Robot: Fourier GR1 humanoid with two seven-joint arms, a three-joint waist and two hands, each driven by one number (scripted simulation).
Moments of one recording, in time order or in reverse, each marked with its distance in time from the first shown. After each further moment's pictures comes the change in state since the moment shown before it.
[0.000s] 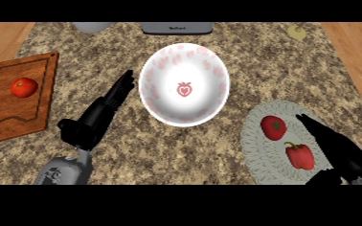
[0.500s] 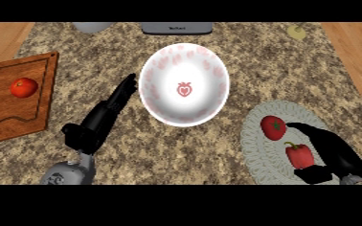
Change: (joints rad) left arm 0.031 -0.045 0.014 -0.027 -0.052 -0.025 0.018; right arm -0.025 0.068 -0.036 0.117 0.065 -0.049 -0.139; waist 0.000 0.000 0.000
